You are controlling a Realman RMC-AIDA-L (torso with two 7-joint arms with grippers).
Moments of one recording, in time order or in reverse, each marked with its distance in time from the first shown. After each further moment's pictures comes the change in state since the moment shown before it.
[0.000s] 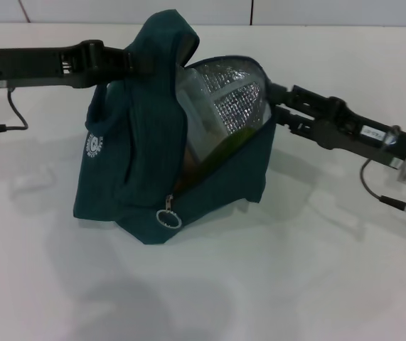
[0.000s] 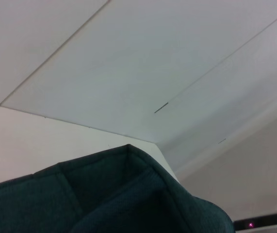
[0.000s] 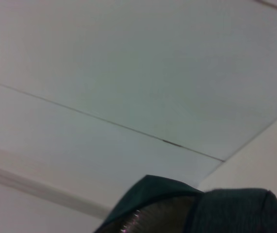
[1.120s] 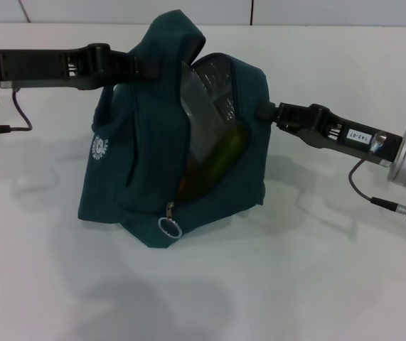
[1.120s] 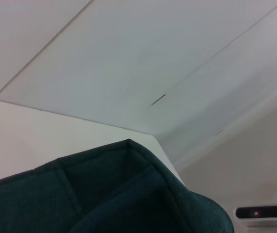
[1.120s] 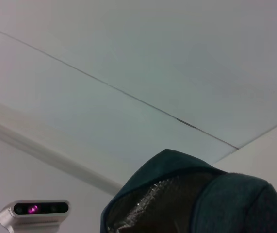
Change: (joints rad) left arm -0.006 0.003 0.026 0.000 0.000 0.002 0.000; right arm 0.017 -0.002 -0.045 -0.023 -0.004 -0.009 -0.093
